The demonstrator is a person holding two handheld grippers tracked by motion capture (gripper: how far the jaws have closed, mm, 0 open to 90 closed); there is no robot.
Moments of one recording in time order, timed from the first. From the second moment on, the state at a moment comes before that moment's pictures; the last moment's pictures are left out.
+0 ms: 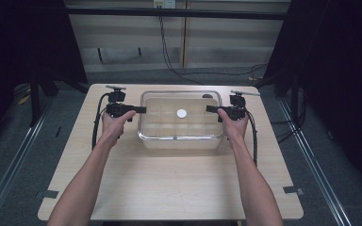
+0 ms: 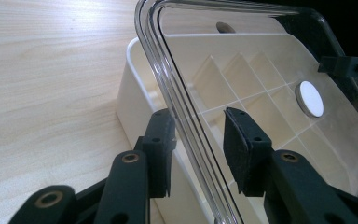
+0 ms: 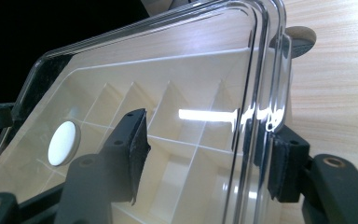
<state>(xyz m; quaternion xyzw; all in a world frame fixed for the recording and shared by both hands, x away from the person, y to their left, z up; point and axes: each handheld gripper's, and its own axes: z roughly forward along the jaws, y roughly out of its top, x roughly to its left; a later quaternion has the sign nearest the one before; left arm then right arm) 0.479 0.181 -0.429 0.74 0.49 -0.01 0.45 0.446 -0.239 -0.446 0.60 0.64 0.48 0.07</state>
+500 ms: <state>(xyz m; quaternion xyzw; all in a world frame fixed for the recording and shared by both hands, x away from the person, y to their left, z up) 0.478 0.179 -0.432 0.73 0.49 -0.01 0.47 0.443 -0.235 -0.443 0.59 0.65 0.47 0.11</state>
